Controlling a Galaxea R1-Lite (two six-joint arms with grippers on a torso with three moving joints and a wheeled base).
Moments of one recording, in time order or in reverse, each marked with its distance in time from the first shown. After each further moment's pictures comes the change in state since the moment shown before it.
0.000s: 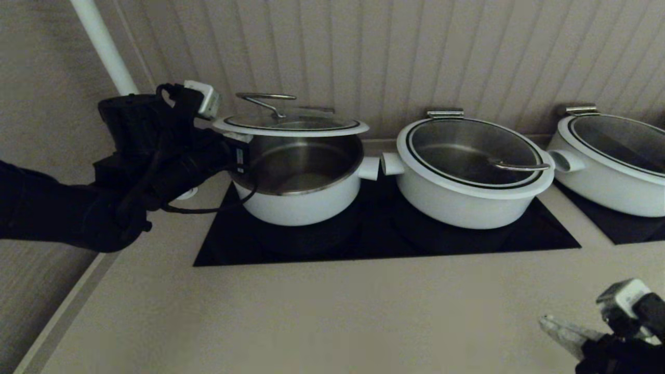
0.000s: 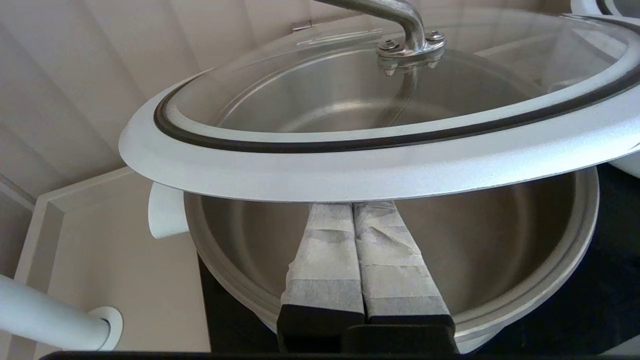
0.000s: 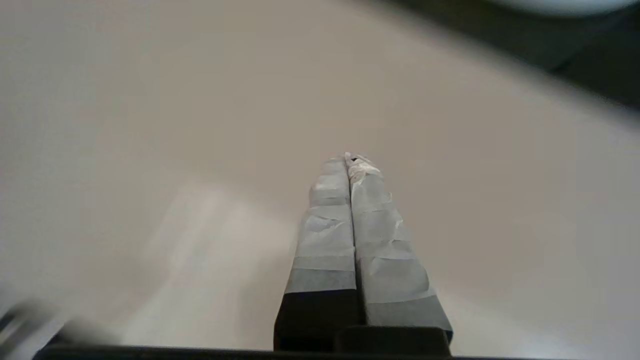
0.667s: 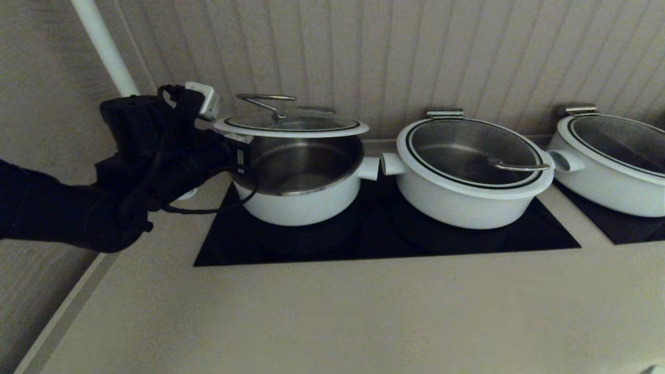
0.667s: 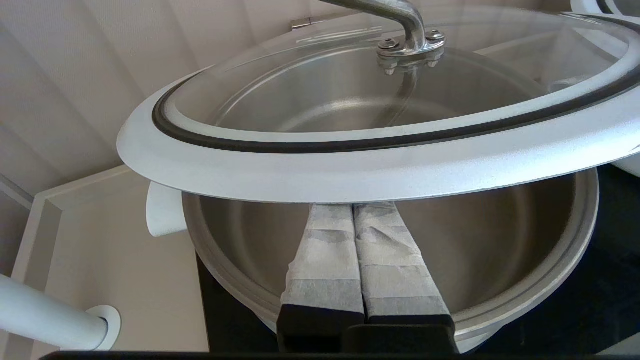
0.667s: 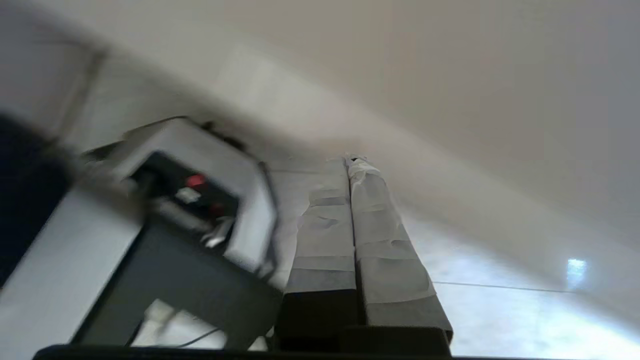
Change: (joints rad) left arm 0.000 0.005 0.000 0.000 -0.001 -0.003; right arm -0.001 -0.338 0.022 0.654 0.094 0.054
